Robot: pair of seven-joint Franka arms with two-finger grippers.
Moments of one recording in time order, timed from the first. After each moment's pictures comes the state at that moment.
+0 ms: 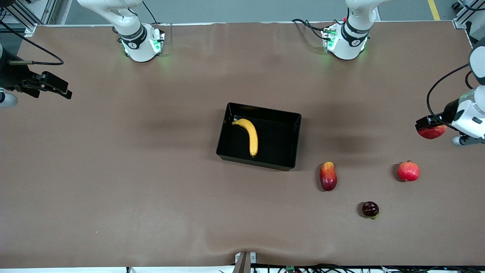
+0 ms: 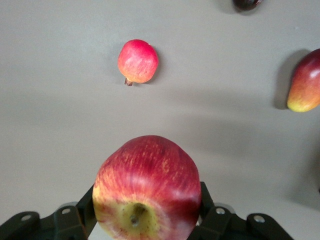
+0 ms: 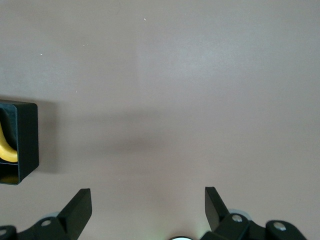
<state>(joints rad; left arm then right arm) 0.36 0.07 -0.25 -1.89 0.08 1.88 -0.06 0.03 -0.01 -0.01 -1.53 0.04 1.46 0.09</state>
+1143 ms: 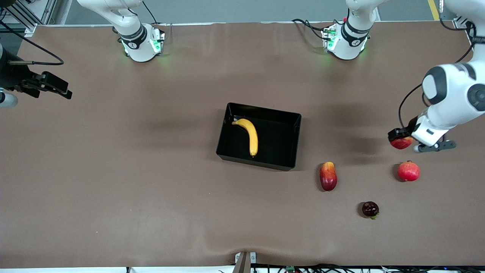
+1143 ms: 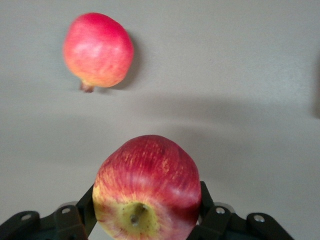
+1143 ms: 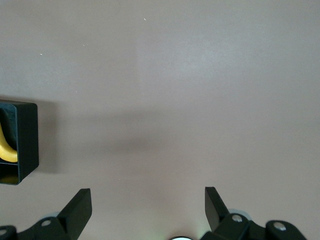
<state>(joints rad) 0.38 0.23 -0.26 -2.16 0.08 2.35 -0.04 0.03 -0.01 -0.01 -1.53 0.04 1.46 0.09</state>
